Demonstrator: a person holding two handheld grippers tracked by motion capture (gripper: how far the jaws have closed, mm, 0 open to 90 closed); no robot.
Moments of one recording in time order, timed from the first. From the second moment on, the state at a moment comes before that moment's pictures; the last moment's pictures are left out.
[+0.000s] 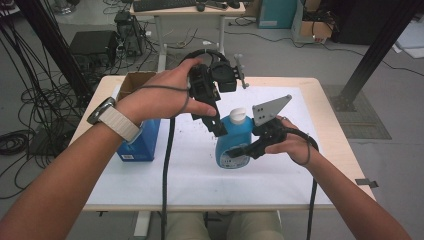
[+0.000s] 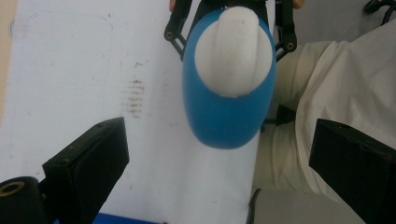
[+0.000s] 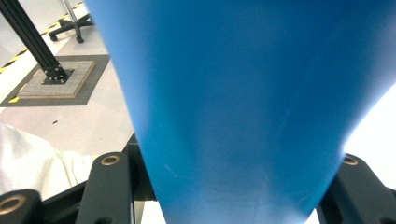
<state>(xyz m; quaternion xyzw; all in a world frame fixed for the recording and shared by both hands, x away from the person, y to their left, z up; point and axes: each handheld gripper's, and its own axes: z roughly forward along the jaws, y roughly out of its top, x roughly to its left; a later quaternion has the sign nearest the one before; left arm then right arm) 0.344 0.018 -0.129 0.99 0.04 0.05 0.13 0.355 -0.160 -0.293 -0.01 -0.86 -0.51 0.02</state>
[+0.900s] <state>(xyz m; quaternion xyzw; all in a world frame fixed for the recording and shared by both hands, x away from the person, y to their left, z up) 0.346 0.006 -0.143 0.99 0.04 0.04 0.12 0.359 -0.147 -0.298 -0.01 -0.86 -0.51 0.02</state>
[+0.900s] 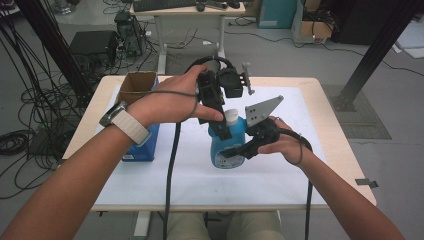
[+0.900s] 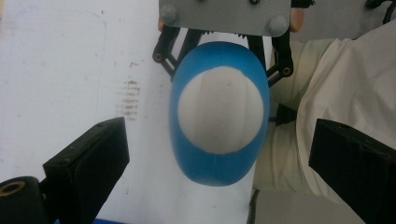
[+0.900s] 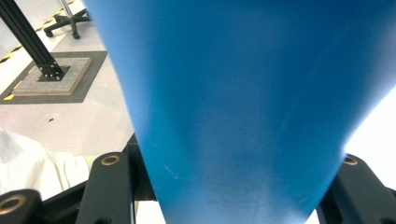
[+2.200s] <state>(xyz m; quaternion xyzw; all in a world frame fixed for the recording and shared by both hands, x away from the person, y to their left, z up) 0.347 0.003 -0.147 0.99 0.04 0.05 0.12 0.355 -0.149 -0.296 -0.02 -0.87 -0.50 0.02</state>
